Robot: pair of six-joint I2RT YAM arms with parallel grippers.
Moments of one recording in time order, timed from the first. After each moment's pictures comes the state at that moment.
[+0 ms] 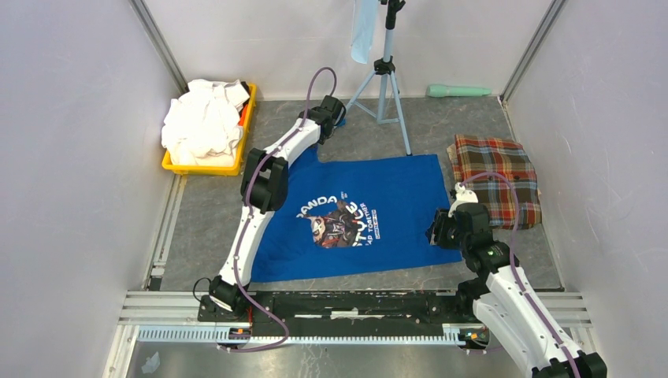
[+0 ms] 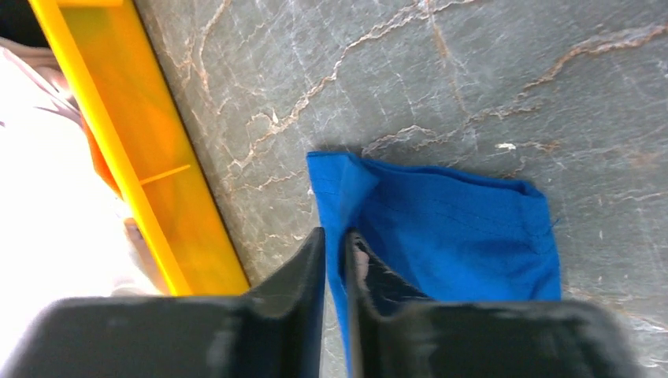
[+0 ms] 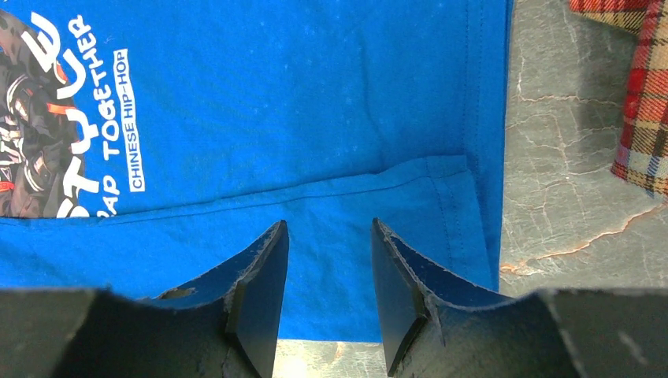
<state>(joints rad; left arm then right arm) -0.45 2.56 2.27 -0.81 -0.71 0.27 0.25 0.62 0.35 -0.48 -0.03 0.35</state>
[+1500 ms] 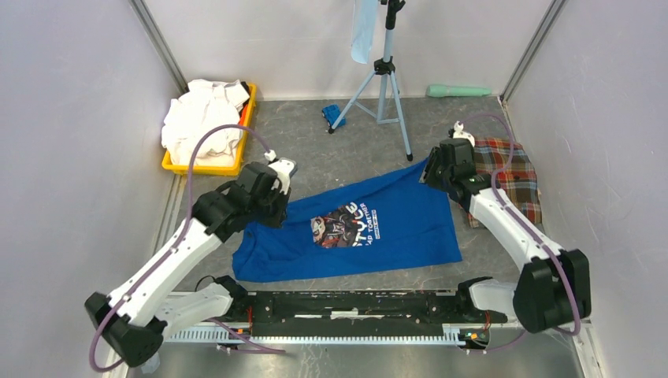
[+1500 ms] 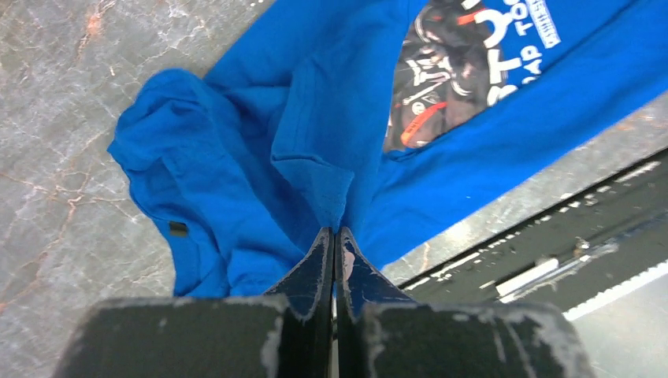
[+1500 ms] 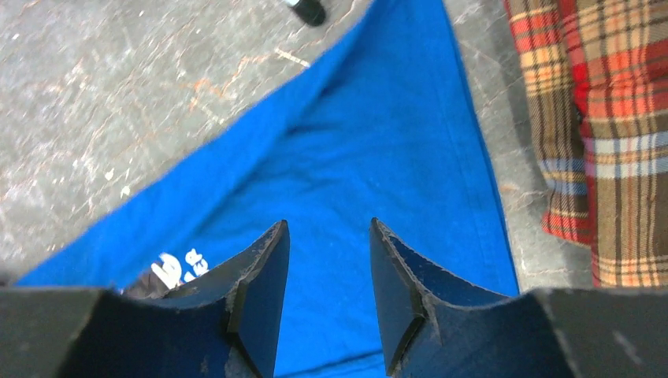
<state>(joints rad) -0.63 1.00 1.02 -0.92 -0.07 -0.19 0.25 1.22 0.85 -0.36 0.14 0.52</state>
